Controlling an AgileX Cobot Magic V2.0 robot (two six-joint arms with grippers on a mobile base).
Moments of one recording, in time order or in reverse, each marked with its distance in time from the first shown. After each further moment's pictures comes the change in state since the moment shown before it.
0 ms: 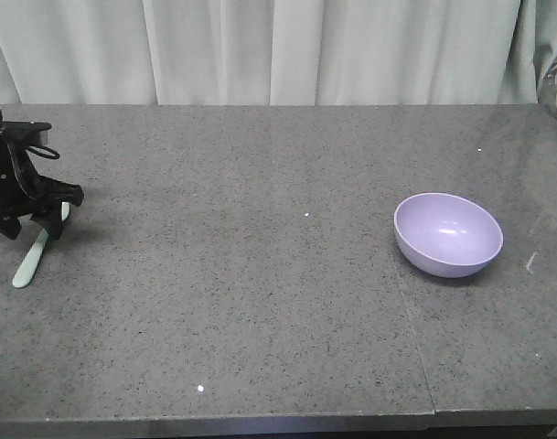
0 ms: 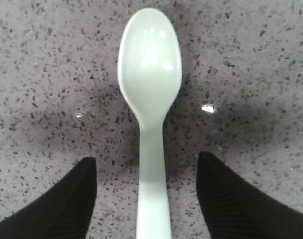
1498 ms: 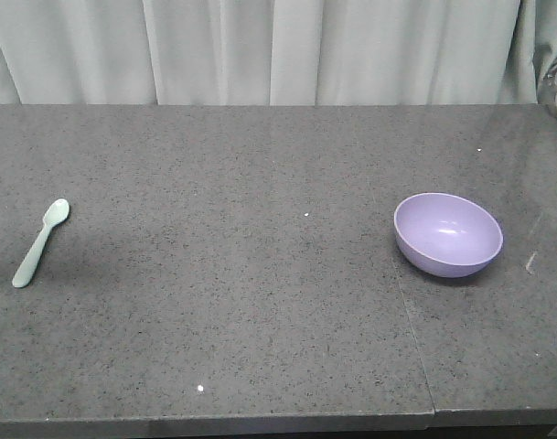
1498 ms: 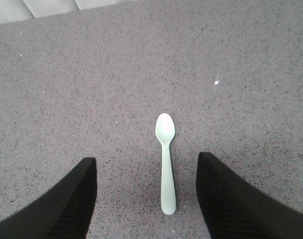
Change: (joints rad) left arm -0.191 -0.664 0.162 0.275 -0.112 -0.156; right arm 0.000 -0.001 0.000 0.004 -0.064 0.026
